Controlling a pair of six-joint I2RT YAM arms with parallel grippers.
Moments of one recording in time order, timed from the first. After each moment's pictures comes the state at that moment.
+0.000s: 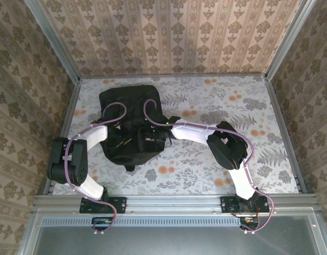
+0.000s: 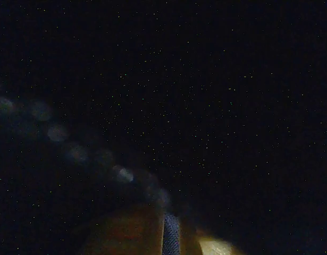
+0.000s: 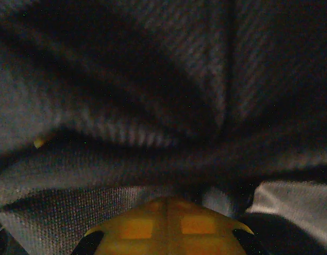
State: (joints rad) left arm -0.22 1.58 0.83 -0.48 0.26 -0.76; right arm 0.84 2.09 1.52 -0.40 -0.08 0.88
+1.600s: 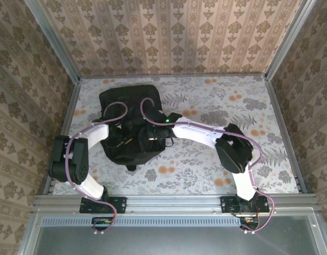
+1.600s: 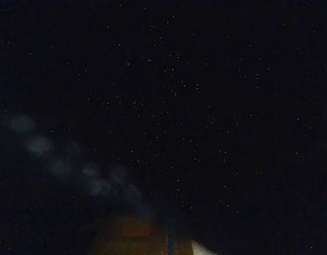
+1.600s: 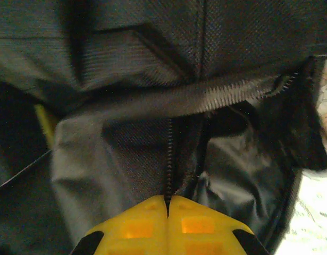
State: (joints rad) left arm -0.23 1.61 0.86 -0.51 0.24 -0.77; right arm 0.87 1.97 1.56 -0.61 0.09 0.74
